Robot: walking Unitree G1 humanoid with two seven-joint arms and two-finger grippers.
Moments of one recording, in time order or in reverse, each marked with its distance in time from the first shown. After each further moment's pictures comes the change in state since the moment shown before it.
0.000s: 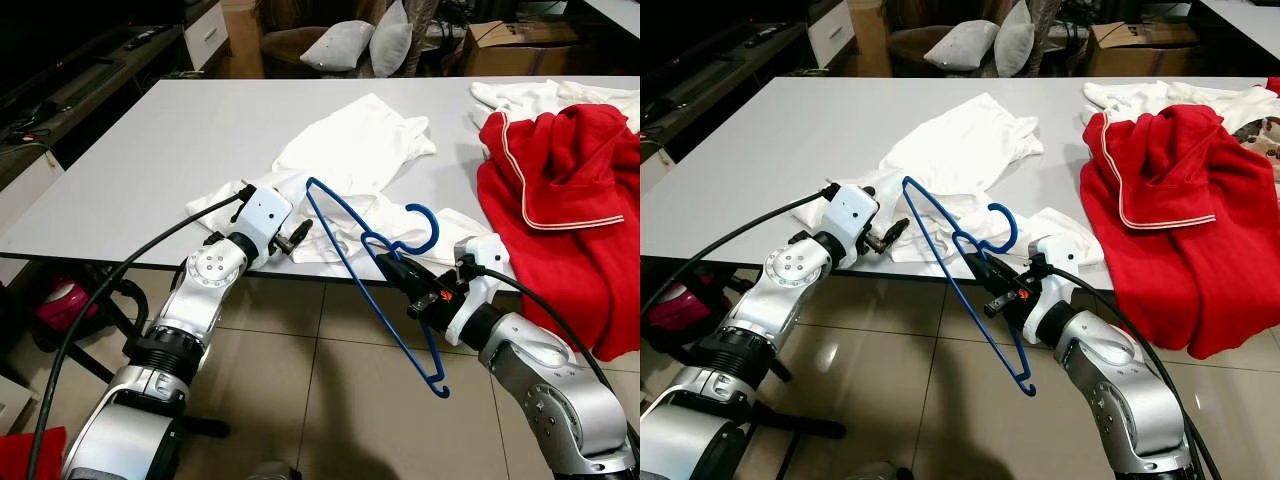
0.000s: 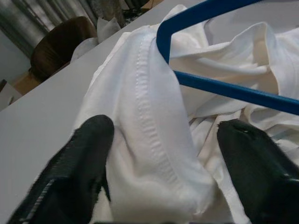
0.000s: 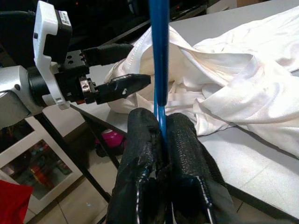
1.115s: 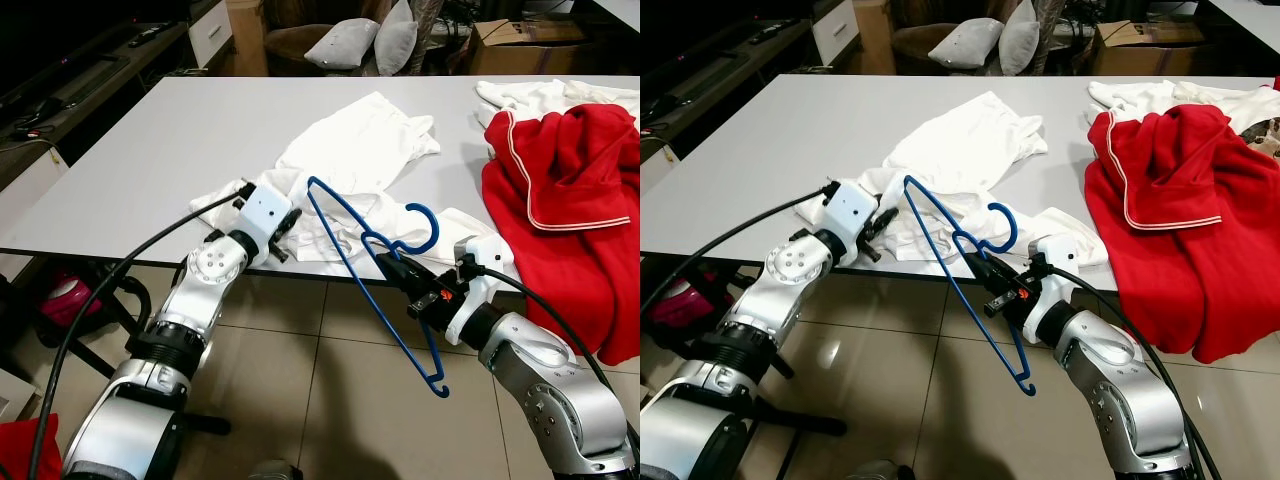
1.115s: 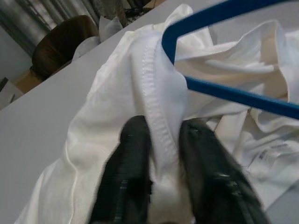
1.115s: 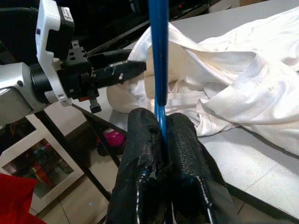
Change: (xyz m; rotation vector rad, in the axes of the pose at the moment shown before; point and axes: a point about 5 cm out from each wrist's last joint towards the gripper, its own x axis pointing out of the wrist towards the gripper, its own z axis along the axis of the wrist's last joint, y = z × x) left arm 0.004 0.003 0.003 -0.011 -0.011 -0.001; right arm 0.000 0.000 0.000 -0.001 -0.002 0.000
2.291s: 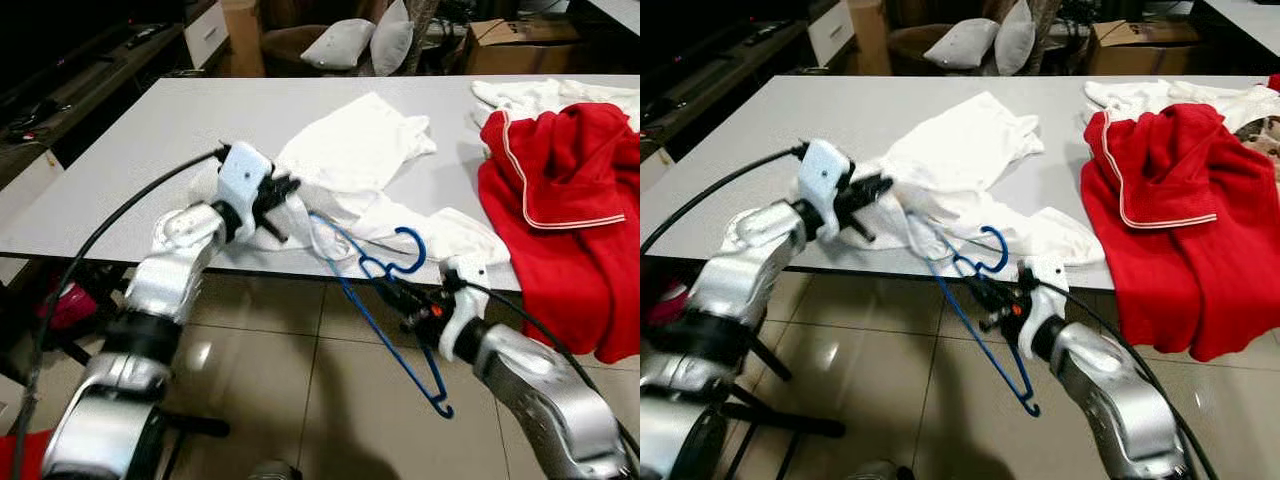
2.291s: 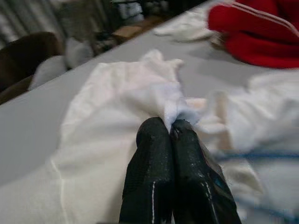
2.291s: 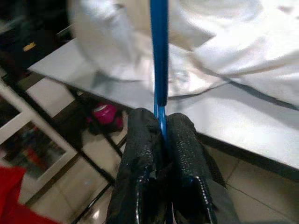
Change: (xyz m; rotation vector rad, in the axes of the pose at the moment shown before) left arm -0.017 0.022 0.036 -0.127 -0.079 -0.178; right arm 0.002 -0.003 -0.023 0.033 0.129 -0.069
